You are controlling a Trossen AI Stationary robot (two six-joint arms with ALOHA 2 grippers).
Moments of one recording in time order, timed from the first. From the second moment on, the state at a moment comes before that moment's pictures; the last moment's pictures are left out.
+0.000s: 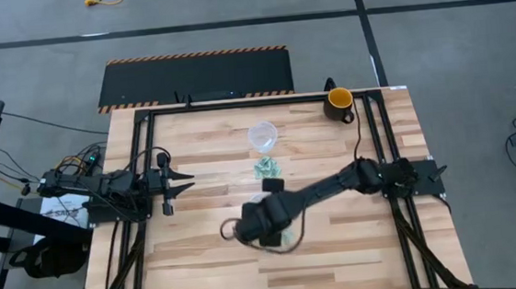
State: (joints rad) left arm -0.21 0.01 0.06 -0.11 -0.31 0.11; right arm 0.34 2.37 2.35 -1.52 0.34 0.41
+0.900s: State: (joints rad) left arm -0.21 0.01 0.06 -0.11 -0.31 0.11; right arm 0.22 2.37 2.35 -1.57 0.17 0.15
